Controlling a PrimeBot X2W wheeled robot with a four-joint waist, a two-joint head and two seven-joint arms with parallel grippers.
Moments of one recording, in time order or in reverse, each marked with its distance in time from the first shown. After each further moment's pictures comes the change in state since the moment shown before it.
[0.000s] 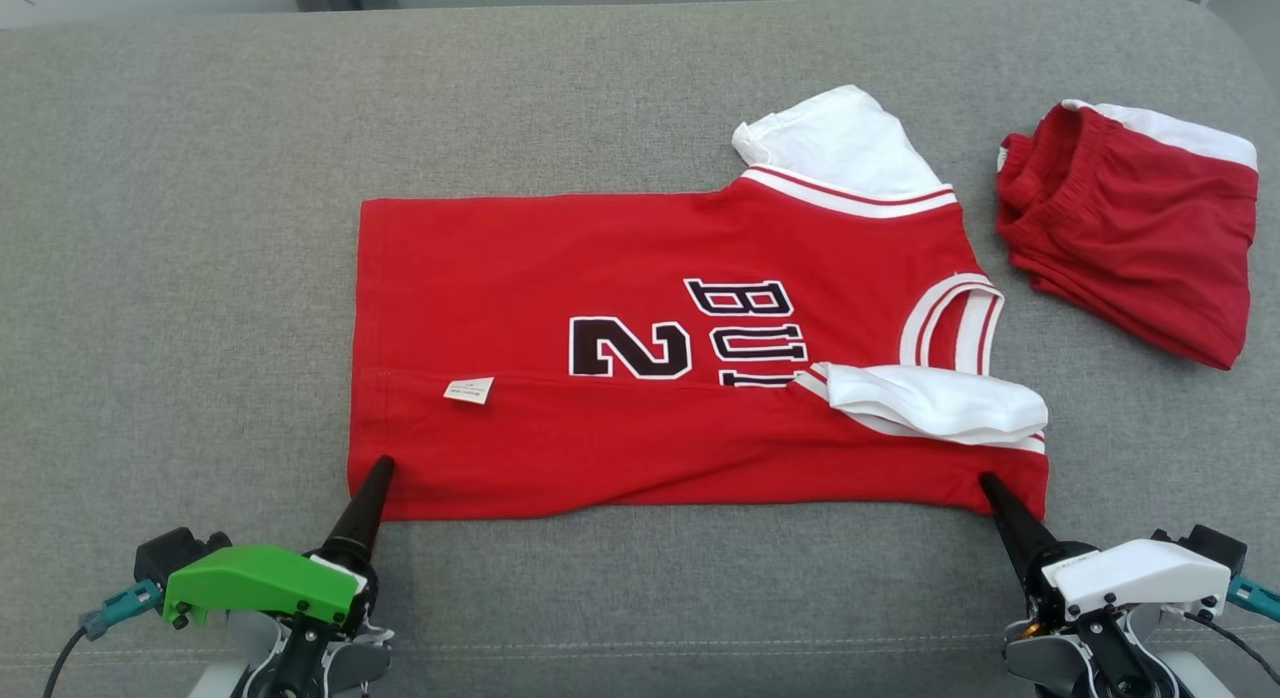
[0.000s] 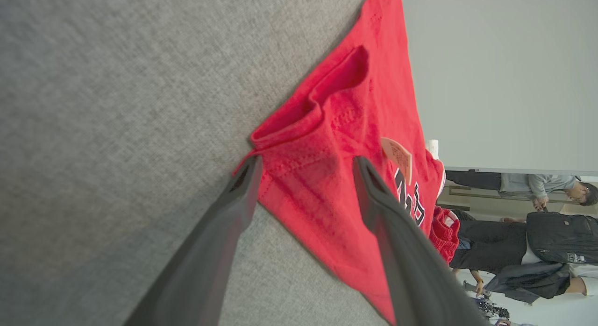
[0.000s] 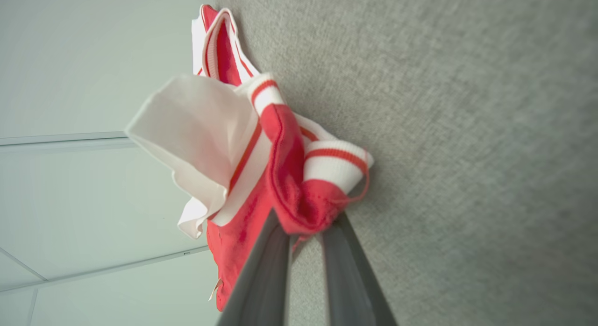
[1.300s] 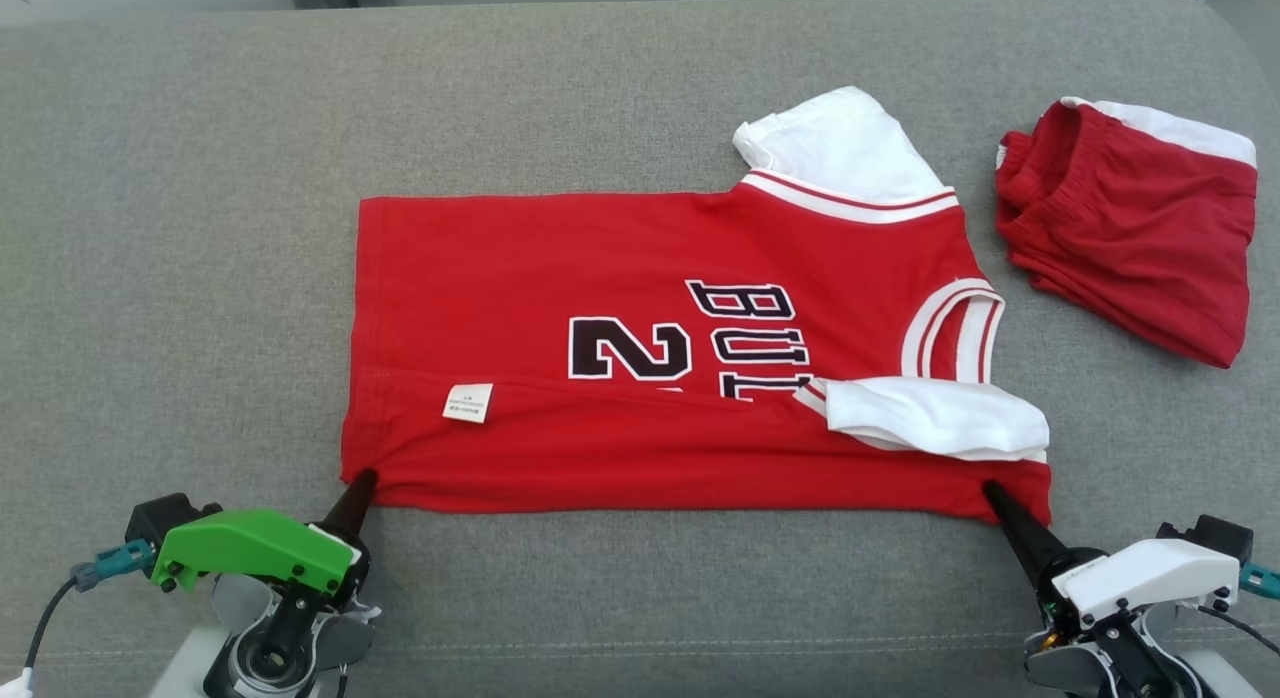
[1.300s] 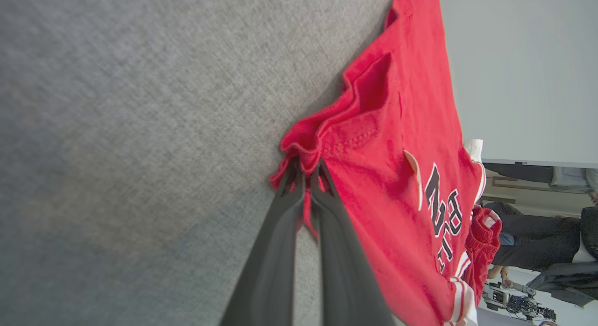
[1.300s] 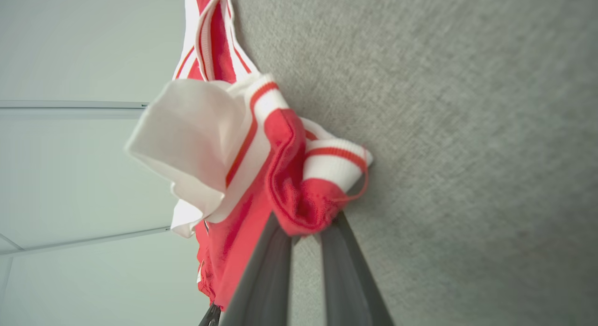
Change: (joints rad) left arm -0.072 0.035 -0.026 0.035 0.023 0.111 0.063; right arm -0.008 -0.049 0.029 0.027 -0.028 0.018 0.049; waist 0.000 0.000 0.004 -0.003
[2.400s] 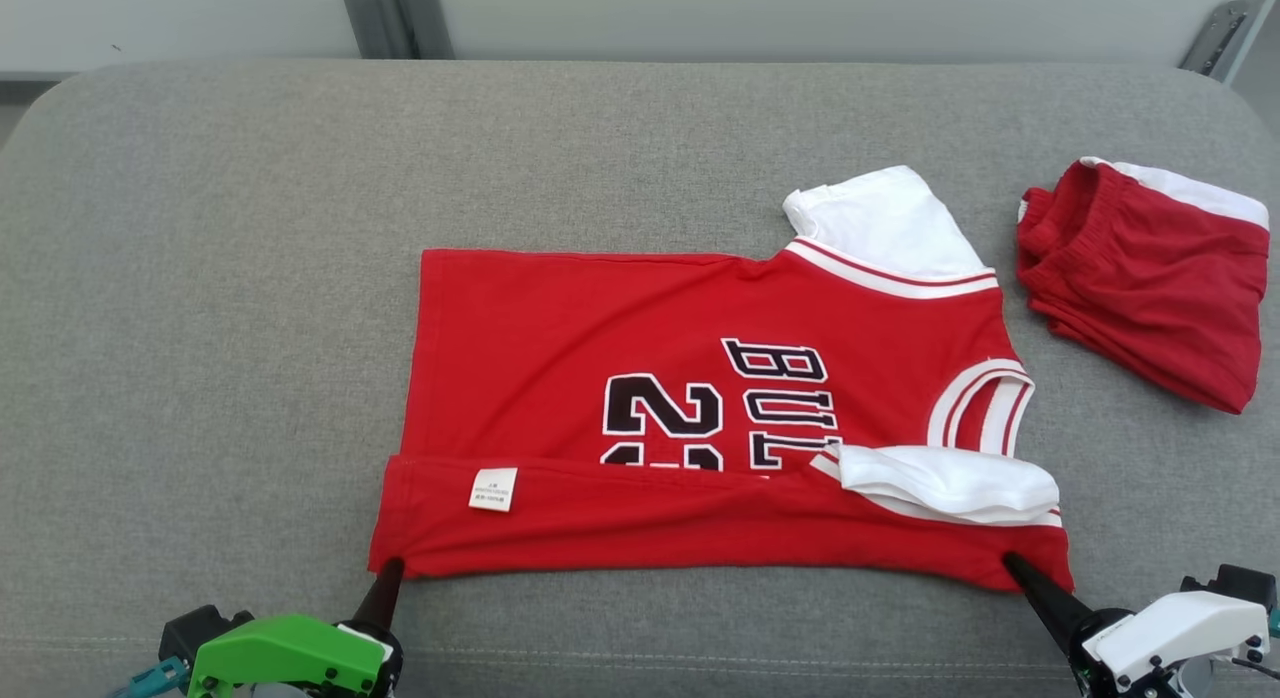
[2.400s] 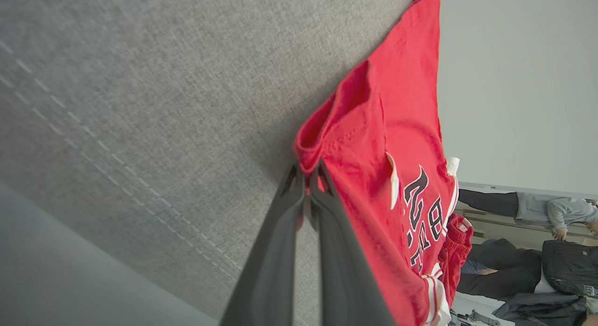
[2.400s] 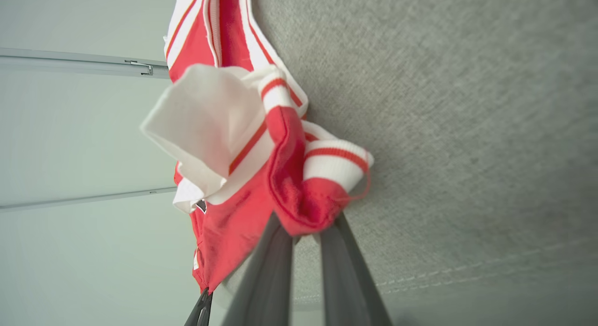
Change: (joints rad) left arm 0.195 -0.050 0.021 -0.119 -0.020 -0.016 -0.108; right arm 0.106 -0.086 0.013 -0.050 0.012 -0.009 0.092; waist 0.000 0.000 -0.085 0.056
